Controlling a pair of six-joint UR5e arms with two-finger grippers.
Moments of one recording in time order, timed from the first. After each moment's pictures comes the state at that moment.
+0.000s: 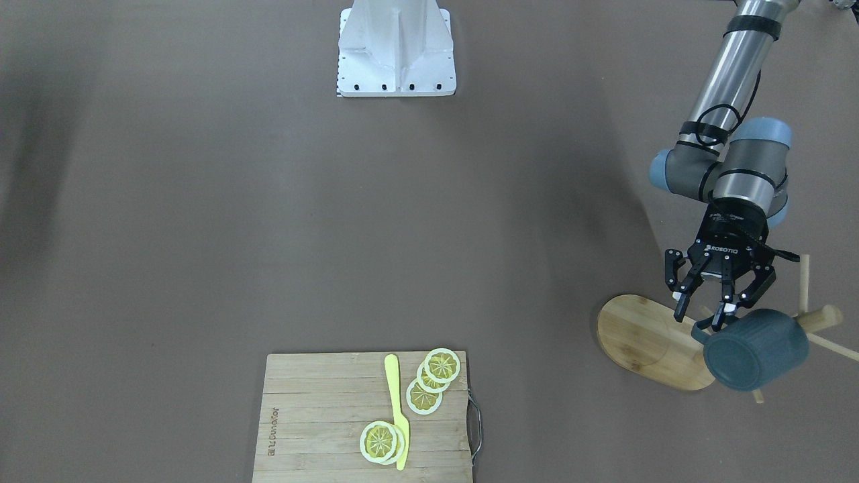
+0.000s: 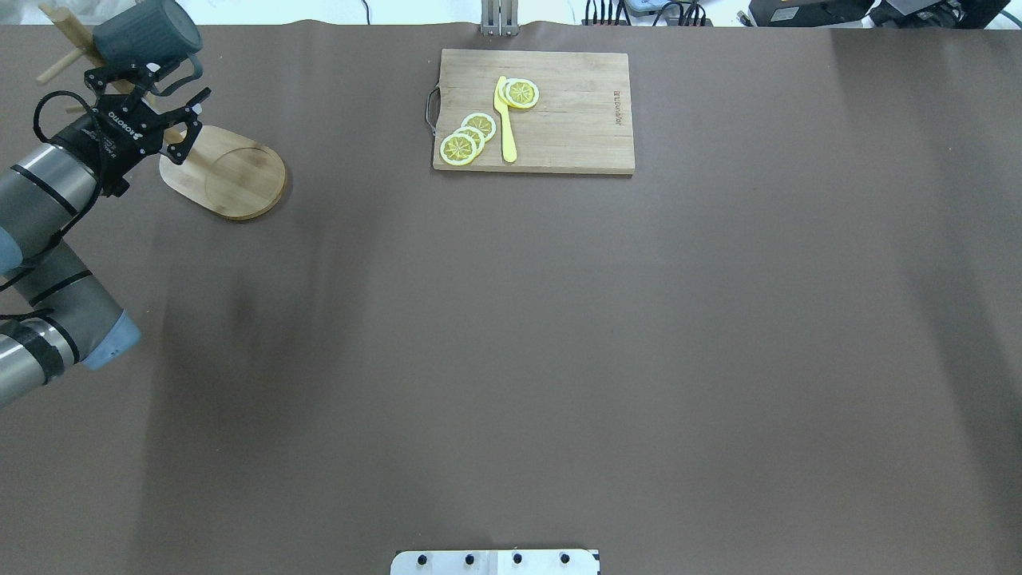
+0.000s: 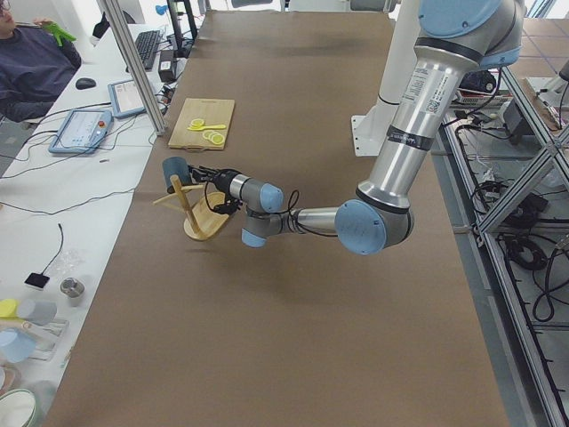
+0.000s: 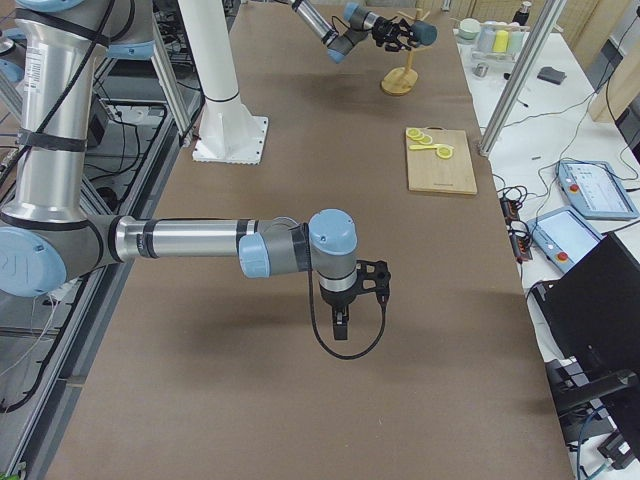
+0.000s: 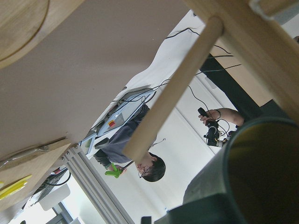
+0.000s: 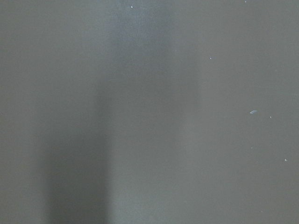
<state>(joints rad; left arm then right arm) -0.85 -1.95 -1.03 -3.57 -1.33 -3.08 1.53 -1.75 1.80 -1.43 2.25 0.13</state>
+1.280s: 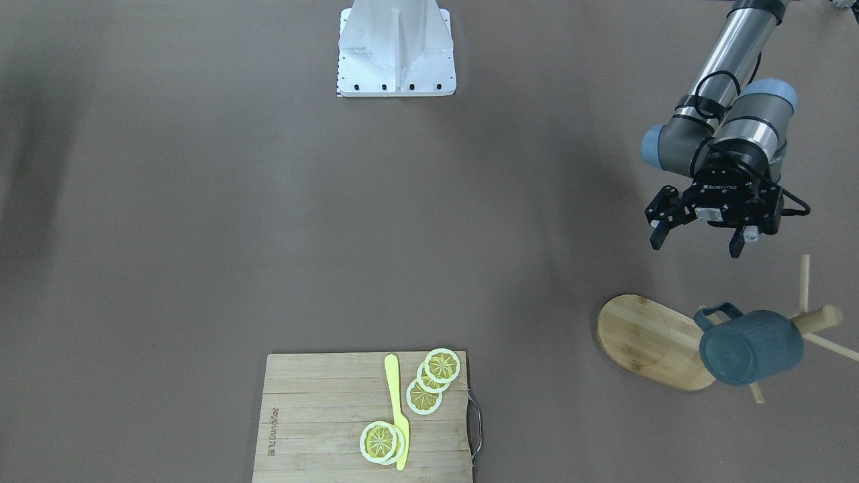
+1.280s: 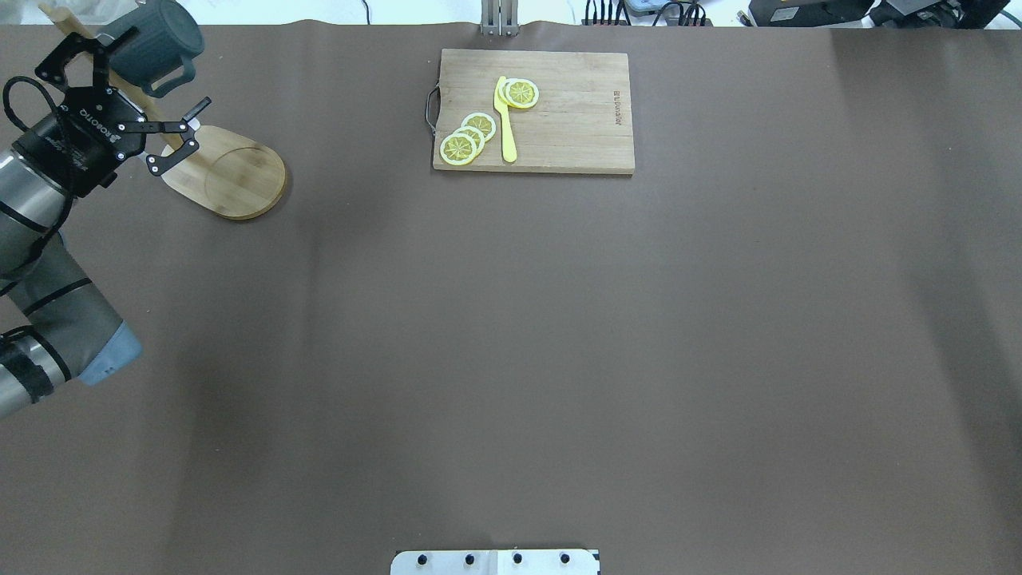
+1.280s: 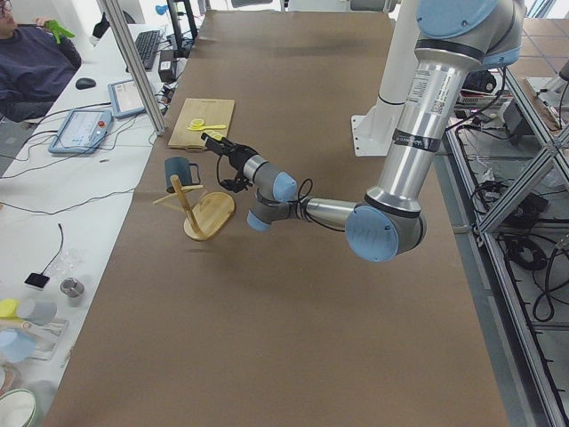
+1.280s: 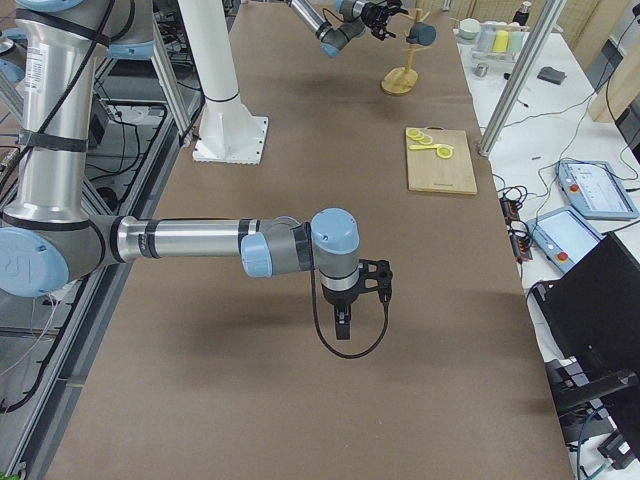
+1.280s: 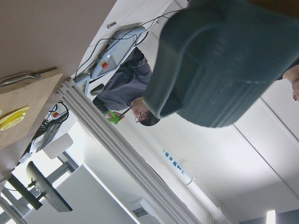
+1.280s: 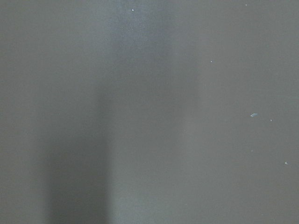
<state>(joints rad) -0.81 -1.87 -1.29 -3.67 -1.33 -2.85 1.53 -1.75 1.80 -1.43 2.25 0.13</state>
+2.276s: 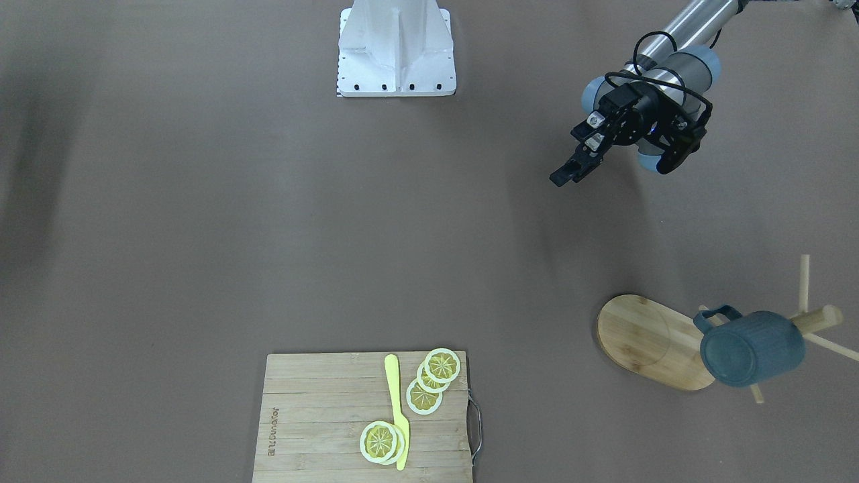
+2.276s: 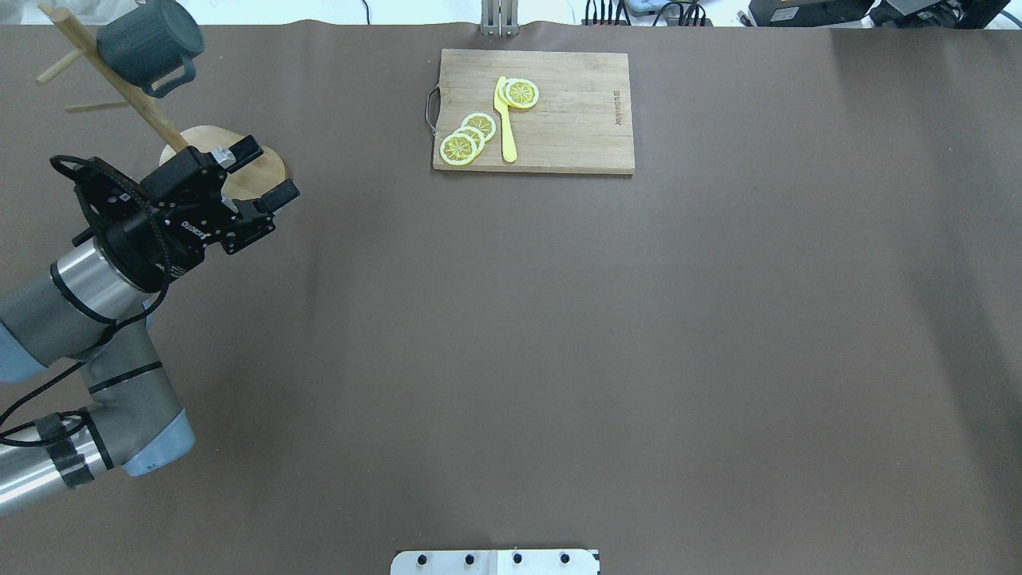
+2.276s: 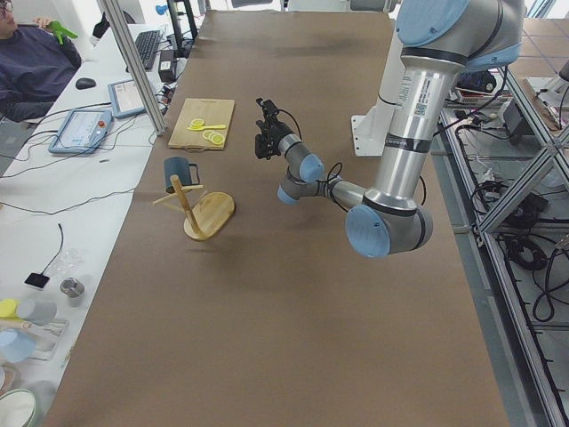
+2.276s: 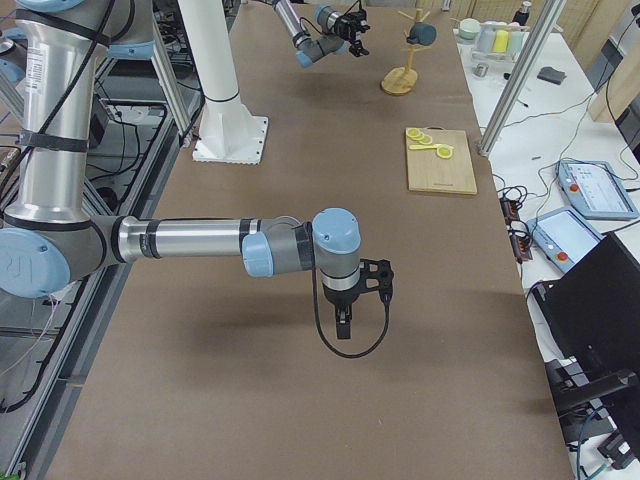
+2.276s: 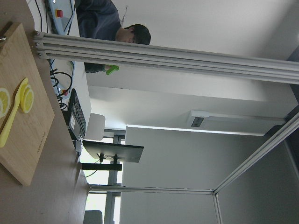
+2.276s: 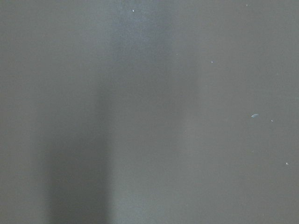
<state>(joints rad) -0.59 -1.85 -1.48 -3.66 -1.35 -1.82 1.53 -1.74 1.80 -1.44 2.25 0.13</state>
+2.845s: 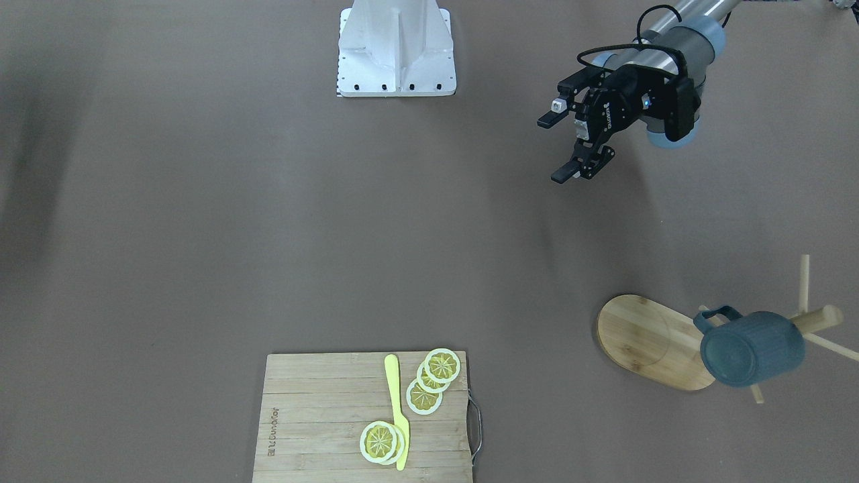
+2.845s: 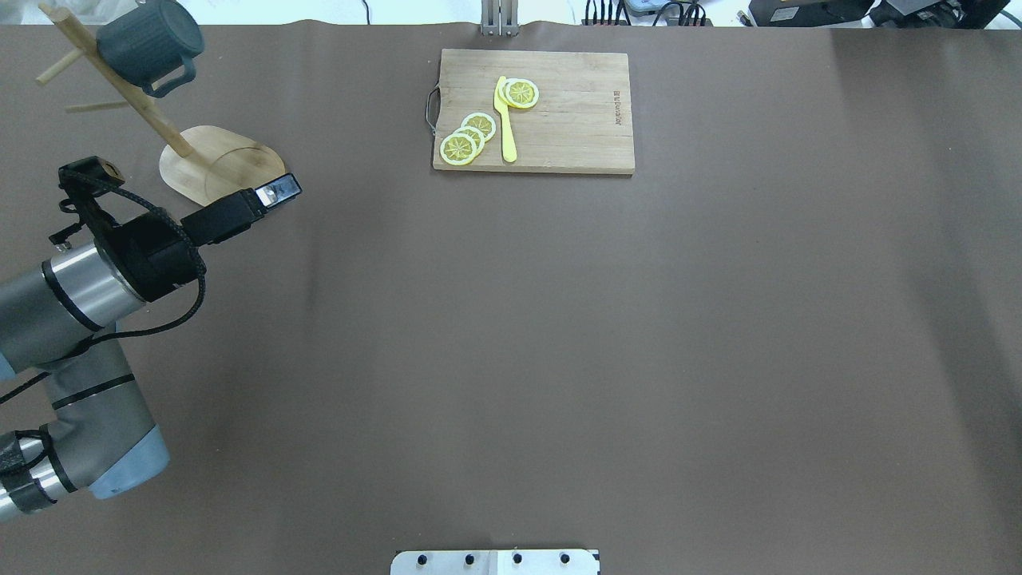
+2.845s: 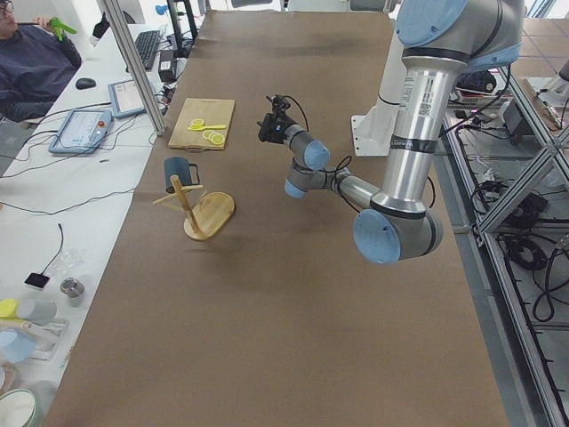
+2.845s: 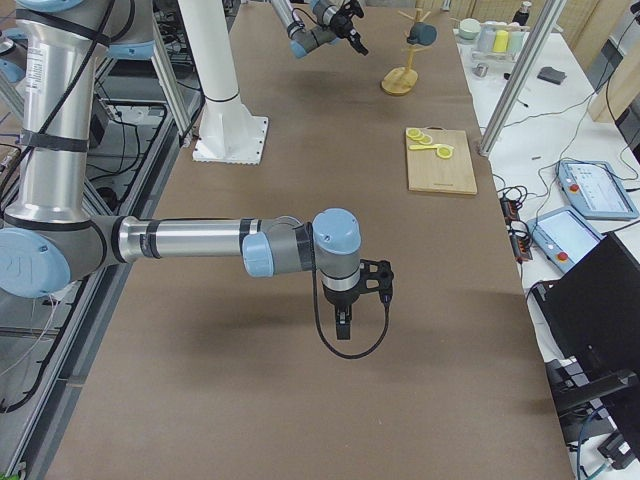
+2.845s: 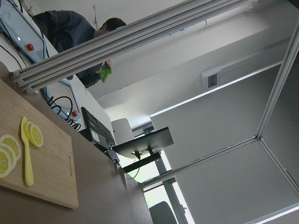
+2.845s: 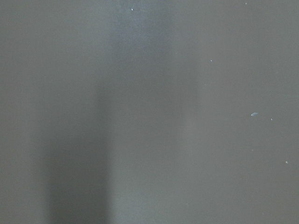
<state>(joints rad) -0.58 -1.76 -1.65 -3.36 -1.41 -1.31 1.53 -1.74 1.80 -1.44 2.25 0.13</state>
